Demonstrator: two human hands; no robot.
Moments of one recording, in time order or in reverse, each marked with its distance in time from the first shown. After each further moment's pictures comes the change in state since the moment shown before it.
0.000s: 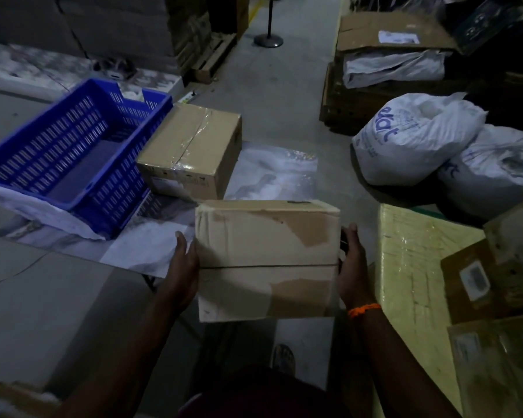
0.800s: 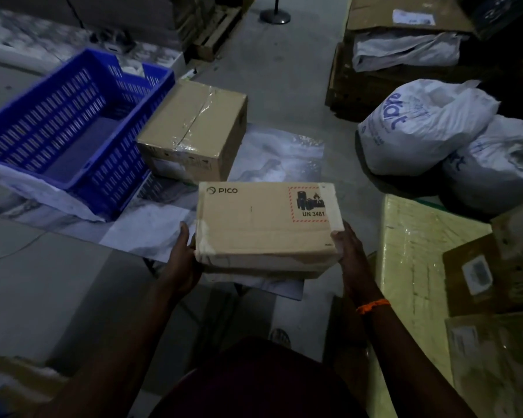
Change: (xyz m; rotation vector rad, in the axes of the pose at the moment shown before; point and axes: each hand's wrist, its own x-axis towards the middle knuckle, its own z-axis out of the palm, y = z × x) left_hand 0.024 -0.021 -0.026 -0.190 -0.054 -0.164; right_hand 0.006 0.012 -0.005 -0.295 -0.128 -0.018
